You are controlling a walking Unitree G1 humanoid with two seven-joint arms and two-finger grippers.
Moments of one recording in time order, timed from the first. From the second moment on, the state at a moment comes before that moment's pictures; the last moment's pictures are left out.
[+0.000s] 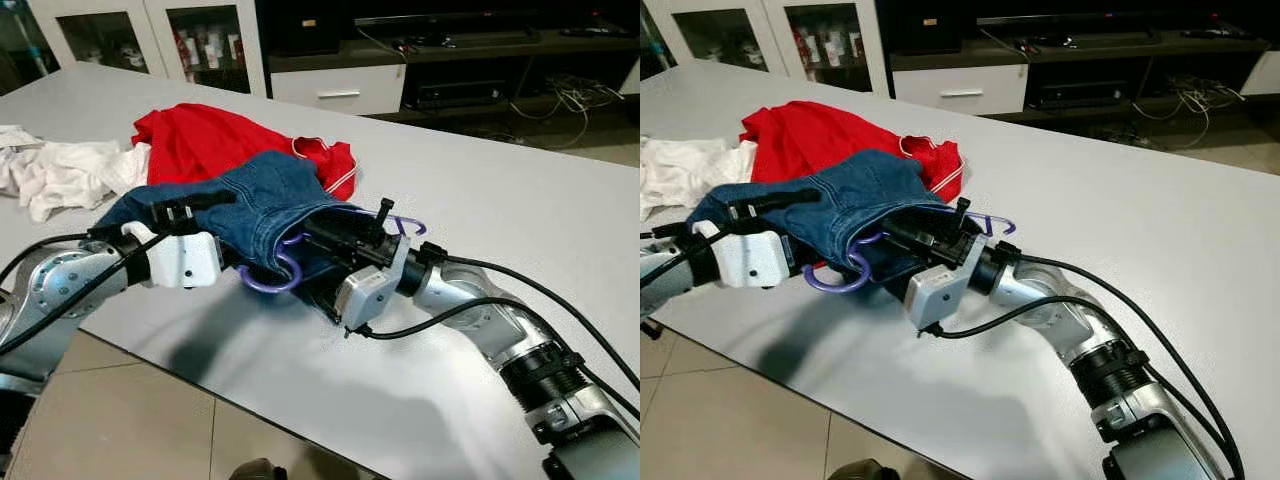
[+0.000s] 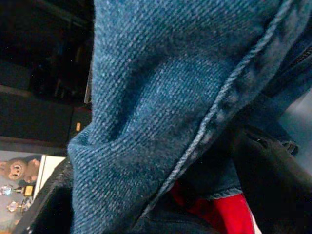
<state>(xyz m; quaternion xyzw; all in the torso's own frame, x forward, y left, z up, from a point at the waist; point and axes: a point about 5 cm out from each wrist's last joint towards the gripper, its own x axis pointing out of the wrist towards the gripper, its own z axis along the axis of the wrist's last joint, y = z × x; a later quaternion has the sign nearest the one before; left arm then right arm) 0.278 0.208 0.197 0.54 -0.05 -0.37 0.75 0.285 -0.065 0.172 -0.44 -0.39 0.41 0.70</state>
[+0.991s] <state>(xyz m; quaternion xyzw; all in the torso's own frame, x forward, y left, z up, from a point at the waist) 0.276 0.208 0.181 0.54 -0.03 -0.37 0.76 0.280 -0.070 0.159 -0.49 -0.39 0.43 0.65</state>
